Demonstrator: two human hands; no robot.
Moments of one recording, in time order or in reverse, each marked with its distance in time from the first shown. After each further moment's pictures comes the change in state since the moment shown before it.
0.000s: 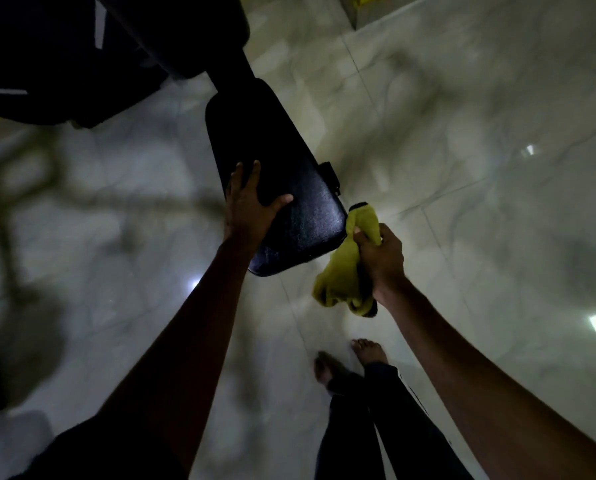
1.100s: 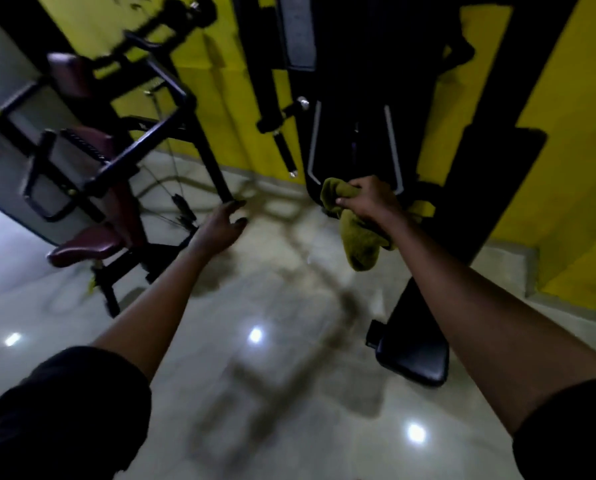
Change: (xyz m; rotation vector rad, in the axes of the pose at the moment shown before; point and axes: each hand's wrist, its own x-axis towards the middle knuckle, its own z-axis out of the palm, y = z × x) left_hand -0.390 -0.025 -0.507 -0.143 0.622 -0.462; right_hand -0.414 -0.413 0.164 -0.858 -0.763 -1.172
